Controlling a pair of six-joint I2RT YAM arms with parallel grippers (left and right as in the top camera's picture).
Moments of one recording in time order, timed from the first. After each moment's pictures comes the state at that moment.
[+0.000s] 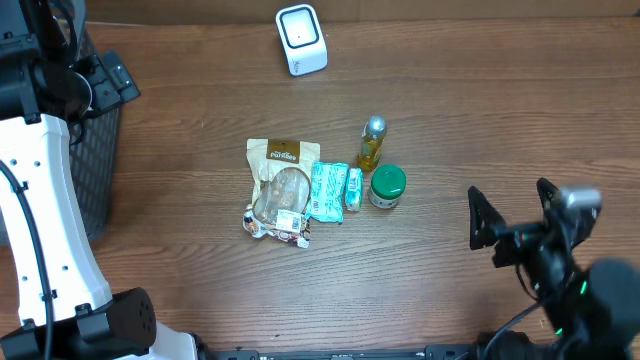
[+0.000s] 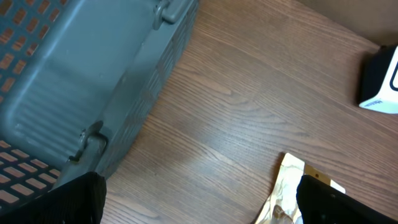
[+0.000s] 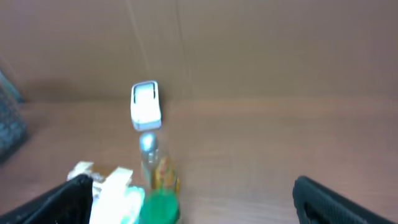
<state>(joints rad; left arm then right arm) 0.24 1.71 2.07 -1.39 -0.08 -0.29 -0.03 0.46 0.83 -0.65 -0.22 0.09</state>
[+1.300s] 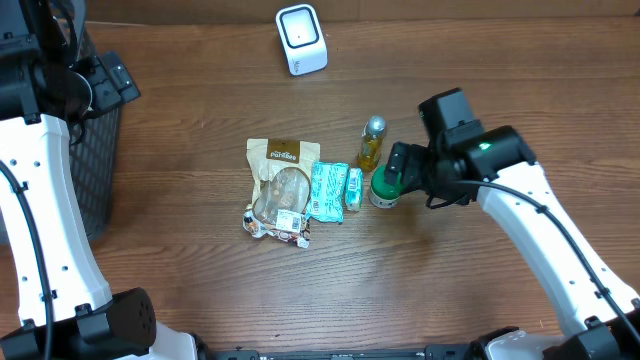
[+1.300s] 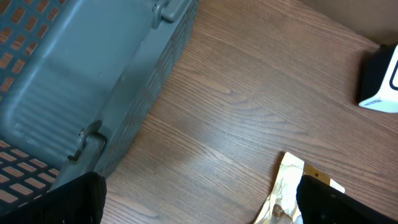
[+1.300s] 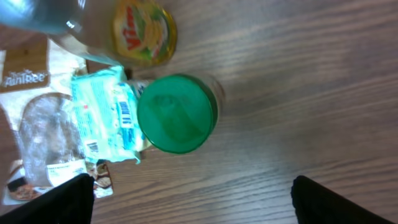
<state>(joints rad) 0.24 1.71 2.07 -1.39 -0.07 -0.29 0.36 1.50 1.27 -1.03 -0.04 0.63</state>
